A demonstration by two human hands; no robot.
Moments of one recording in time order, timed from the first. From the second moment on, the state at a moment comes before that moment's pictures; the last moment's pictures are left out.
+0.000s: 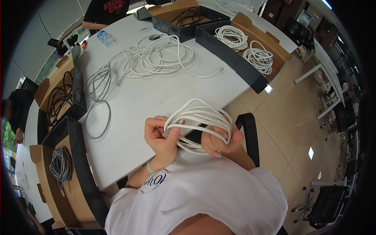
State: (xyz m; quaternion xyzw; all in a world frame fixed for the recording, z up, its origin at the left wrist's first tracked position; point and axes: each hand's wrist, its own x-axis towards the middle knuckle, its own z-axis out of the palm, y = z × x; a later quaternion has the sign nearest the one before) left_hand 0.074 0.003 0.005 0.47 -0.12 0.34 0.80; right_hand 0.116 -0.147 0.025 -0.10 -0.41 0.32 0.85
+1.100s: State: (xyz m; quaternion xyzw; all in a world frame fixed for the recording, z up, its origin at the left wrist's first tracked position) left_hand 0.077 0.000 0.019 0.57 -0.05 0.25 0.78; right_hand 0.254 -0.305 0.151 -0.78 -0.18 -0.54 0.26
